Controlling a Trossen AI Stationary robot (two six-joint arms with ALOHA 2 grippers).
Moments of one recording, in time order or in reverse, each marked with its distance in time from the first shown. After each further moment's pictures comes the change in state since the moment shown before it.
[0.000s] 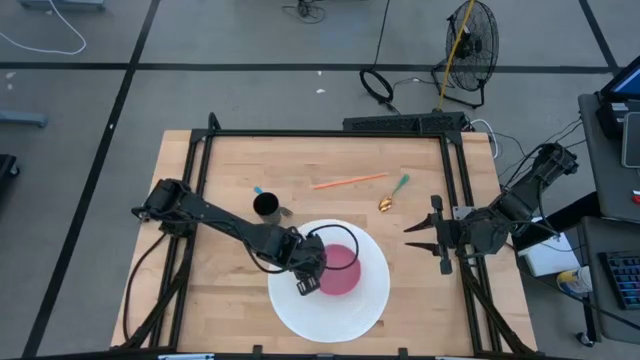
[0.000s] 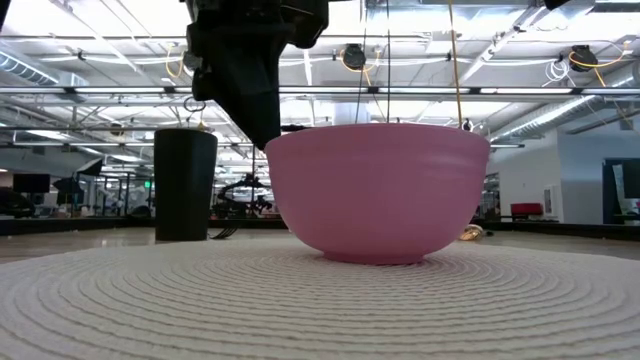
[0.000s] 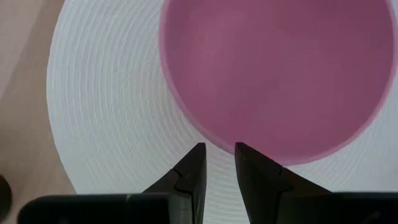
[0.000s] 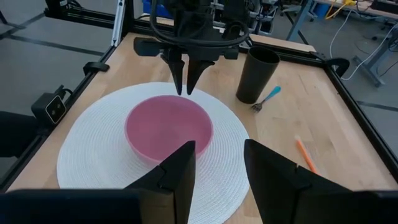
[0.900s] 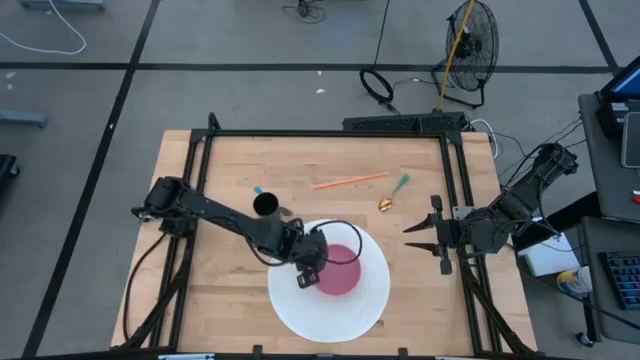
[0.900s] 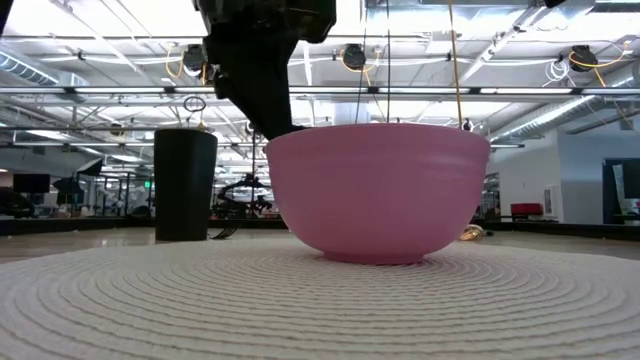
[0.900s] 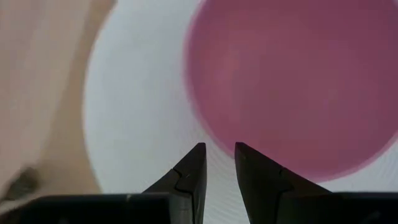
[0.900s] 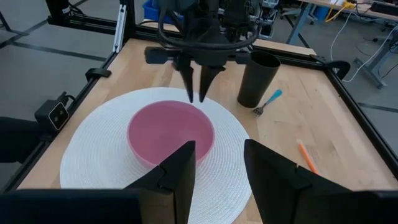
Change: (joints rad) left arm 0.039 -0.020 -0.001 0.007 -0.060 0.167; right arm 0.000 0.000 0.000 0.022 0.000 0.000
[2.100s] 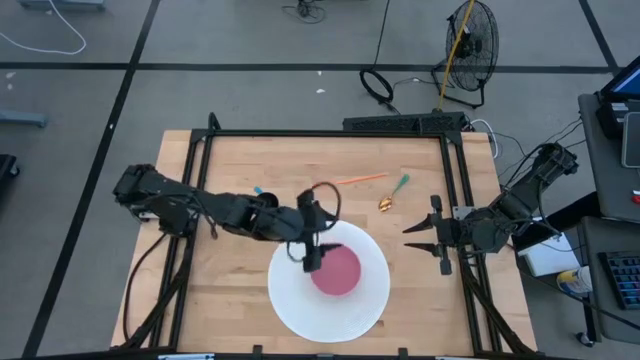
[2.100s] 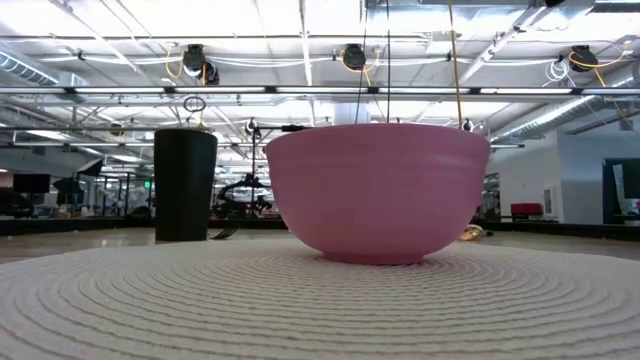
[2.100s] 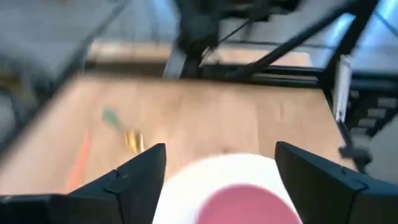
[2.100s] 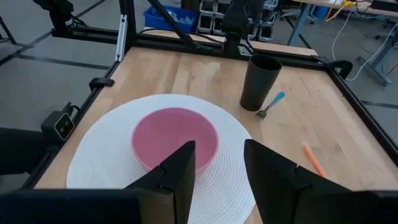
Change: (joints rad) left arm 0.020 -0.252 -0.007 0.444 -0.124 0.327; right arm 0.000 0.003 0.000 0.027 0.000 0.027
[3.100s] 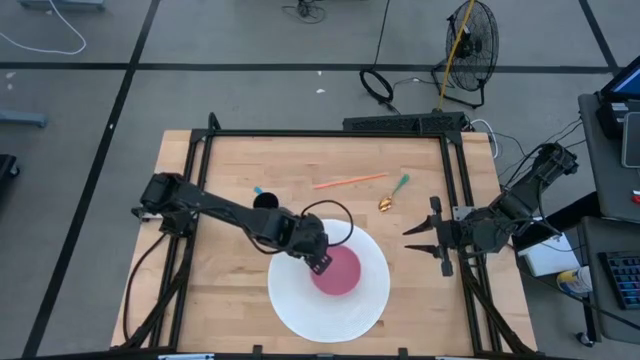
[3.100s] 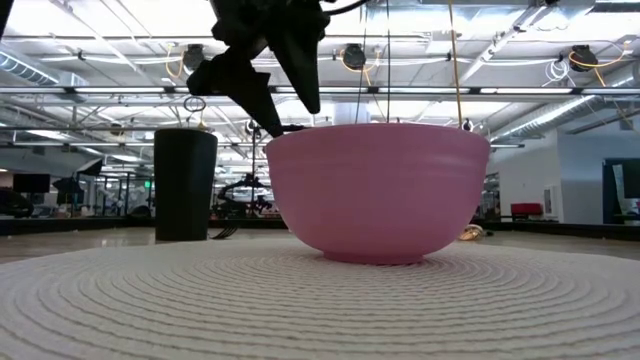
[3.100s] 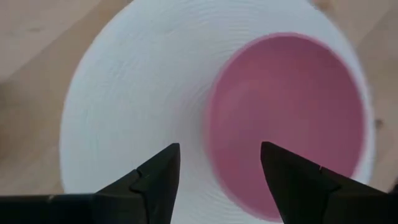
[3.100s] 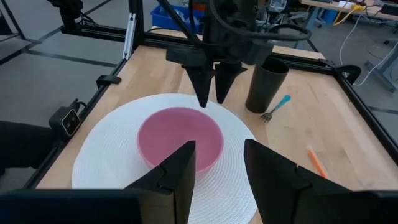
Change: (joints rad) left arm 0.021 0.220 0.000 -0.425 0.183 -0.830; right arm -0.001 0.000 0.000 0.009 -0.026 -0.030
